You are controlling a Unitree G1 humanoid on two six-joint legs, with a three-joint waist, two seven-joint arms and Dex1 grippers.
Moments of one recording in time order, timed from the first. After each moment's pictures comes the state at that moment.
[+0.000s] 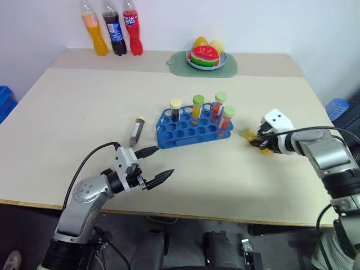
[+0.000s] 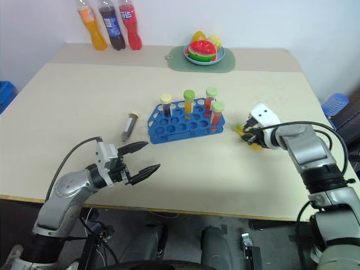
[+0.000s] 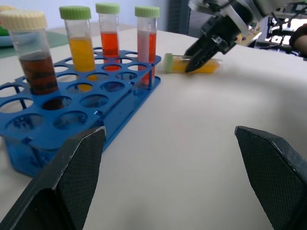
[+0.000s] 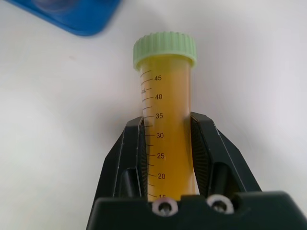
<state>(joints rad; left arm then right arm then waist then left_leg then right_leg) -0.04 0.47 -0.04 -0.24 -0.42 0.12 -0.88 -0.52 -0.86 0.13 0.21 0.17 0.69 0.73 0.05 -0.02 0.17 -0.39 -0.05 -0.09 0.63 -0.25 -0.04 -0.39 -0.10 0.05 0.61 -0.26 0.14</state>
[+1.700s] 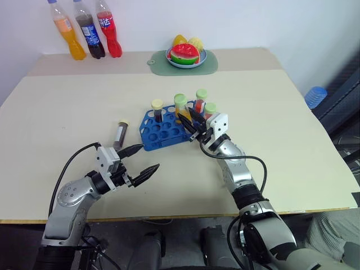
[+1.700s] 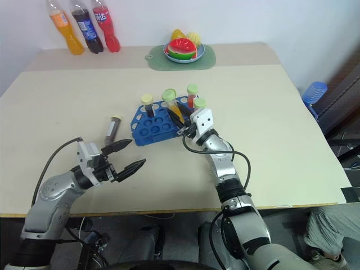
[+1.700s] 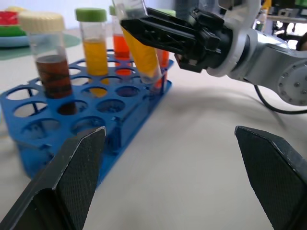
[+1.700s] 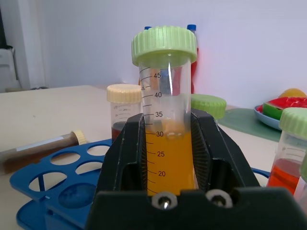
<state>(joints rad) 0.02 0.48 0.09 -0.21 -0.47 0.09 -0.89 -0.62 -0.05 0.07 0.60 0.13 -0.43 0.57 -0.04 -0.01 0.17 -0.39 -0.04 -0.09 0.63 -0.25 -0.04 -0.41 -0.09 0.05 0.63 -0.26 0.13</state>
